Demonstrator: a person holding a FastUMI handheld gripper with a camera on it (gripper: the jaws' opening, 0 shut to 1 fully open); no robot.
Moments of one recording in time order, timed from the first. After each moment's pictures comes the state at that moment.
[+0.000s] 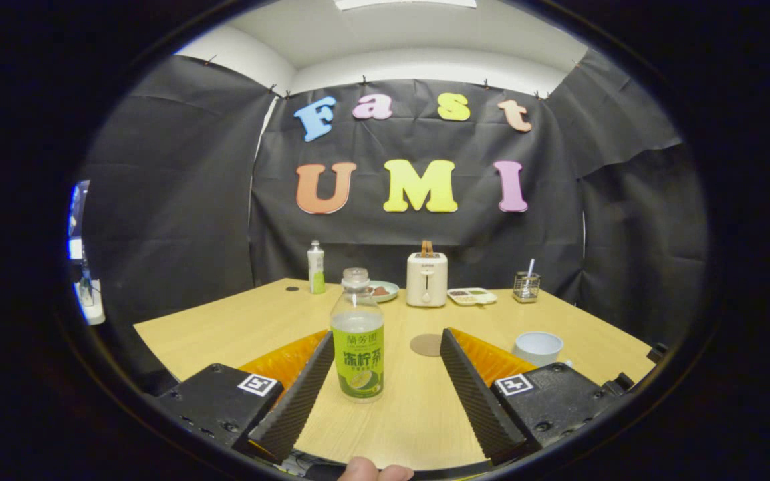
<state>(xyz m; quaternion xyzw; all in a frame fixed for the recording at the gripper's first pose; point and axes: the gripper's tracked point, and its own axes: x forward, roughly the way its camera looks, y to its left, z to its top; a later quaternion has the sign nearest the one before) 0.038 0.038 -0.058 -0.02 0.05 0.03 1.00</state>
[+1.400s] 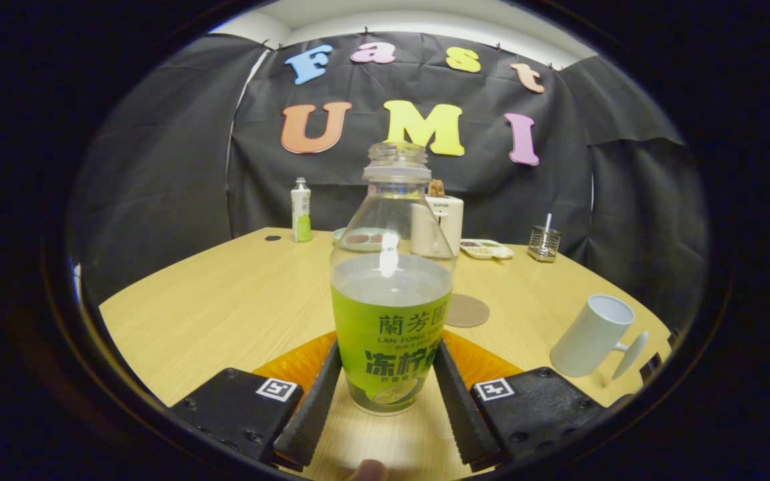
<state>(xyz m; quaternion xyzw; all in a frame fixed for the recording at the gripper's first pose) 0.124 0.062 -0.115 -0.02 0.15 -0.02 0.99</state>
